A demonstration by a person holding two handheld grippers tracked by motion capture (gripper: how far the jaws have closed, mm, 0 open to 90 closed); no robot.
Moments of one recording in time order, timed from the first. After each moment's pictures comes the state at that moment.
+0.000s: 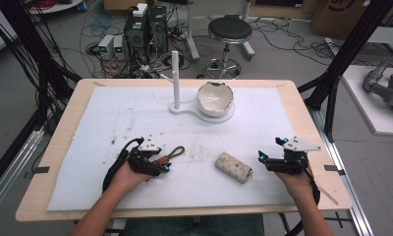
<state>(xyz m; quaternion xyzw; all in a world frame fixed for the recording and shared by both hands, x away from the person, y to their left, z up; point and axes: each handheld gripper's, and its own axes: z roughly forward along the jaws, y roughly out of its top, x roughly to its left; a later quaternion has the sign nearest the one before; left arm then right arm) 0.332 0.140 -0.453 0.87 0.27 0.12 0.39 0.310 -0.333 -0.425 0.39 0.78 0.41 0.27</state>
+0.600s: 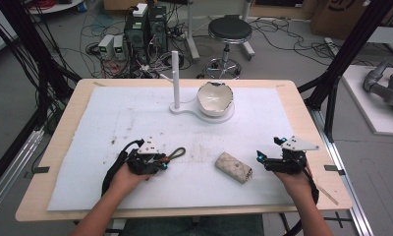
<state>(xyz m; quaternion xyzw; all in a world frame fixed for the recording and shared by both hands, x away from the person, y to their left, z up) 0.325 0.138 -0.451 0.87 0.26 0.13 0.39 0.312 -0.330 -0.425 0.38 0.78 0.41 0.27</state>
